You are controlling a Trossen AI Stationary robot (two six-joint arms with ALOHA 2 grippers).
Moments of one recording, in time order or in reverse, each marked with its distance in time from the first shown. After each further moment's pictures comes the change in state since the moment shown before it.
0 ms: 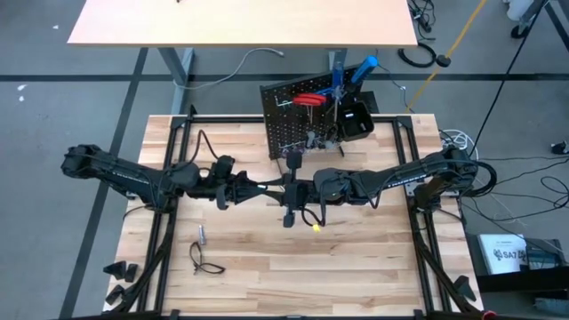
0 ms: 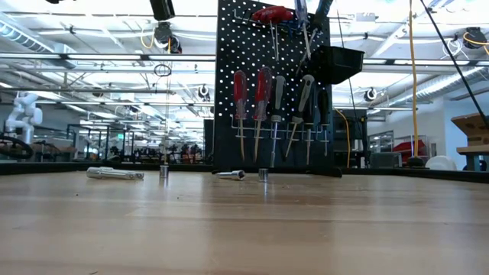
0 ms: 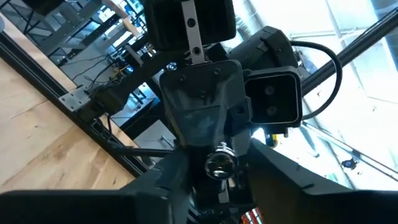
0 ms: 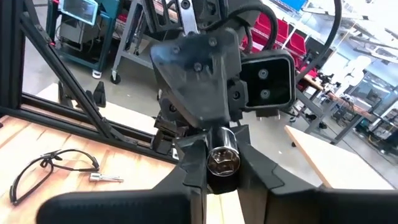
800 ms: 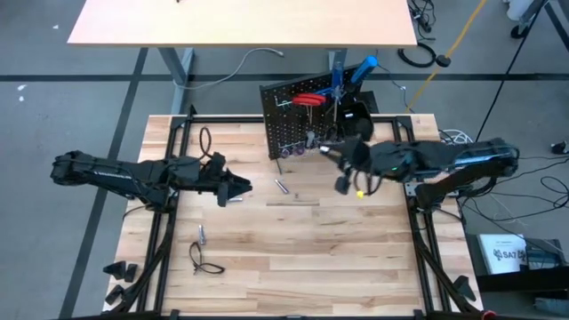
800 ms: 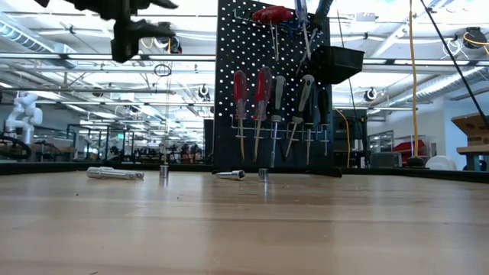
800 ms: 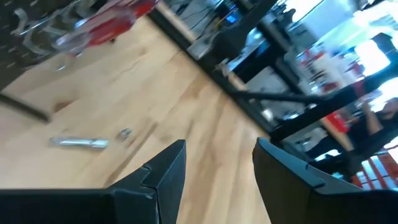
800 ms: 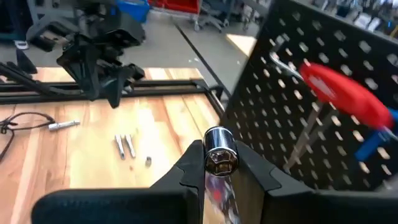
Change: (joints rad) left arm 0.106 -0.235 -0.001 -0.710 -0.016 0.128; right arm -0.009 -0.443 0.001 -0.766 0.288 0.436
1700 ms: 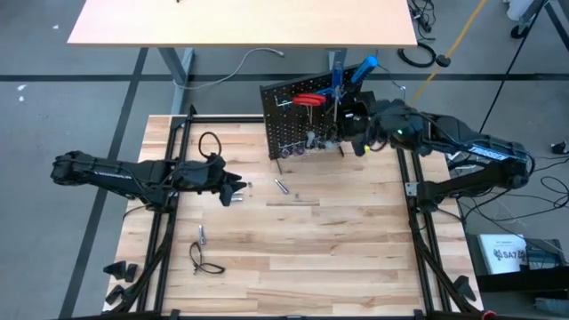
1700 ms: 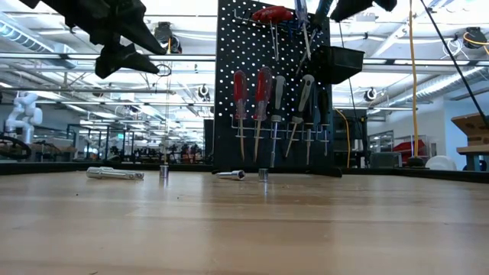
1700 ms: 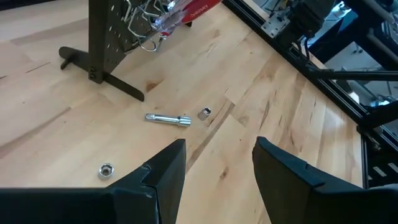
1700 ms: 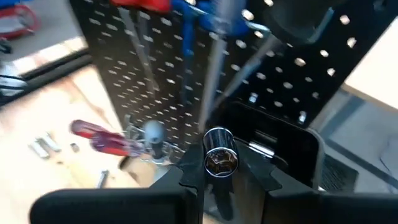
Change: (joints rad) left arm 0.000 0.000 0.000 -0.244 -0.171 0.058; right arm -0.352 -0.124 0.000 -0.351 -0.064 0.348
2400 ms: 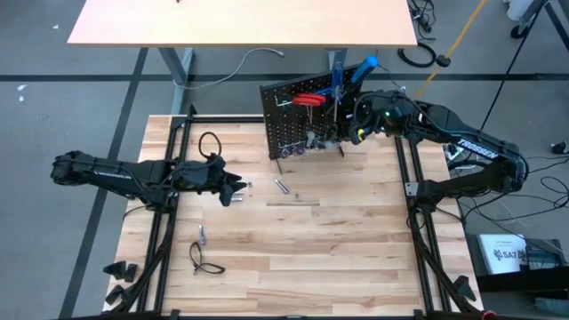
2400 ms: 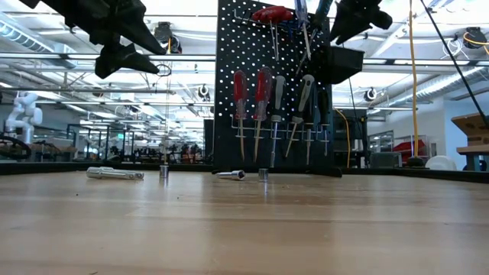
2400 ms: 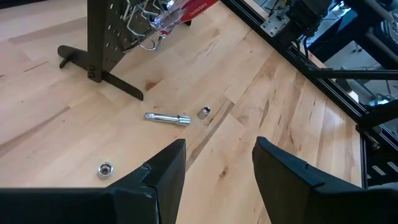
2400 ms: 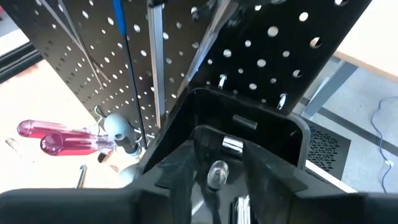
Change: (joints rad) left arm -0.001 0.000 0.000 -0.001 0.003 -0.001; right arm -0.199 0.056 0.000 -0.027 -0.147 -0.006
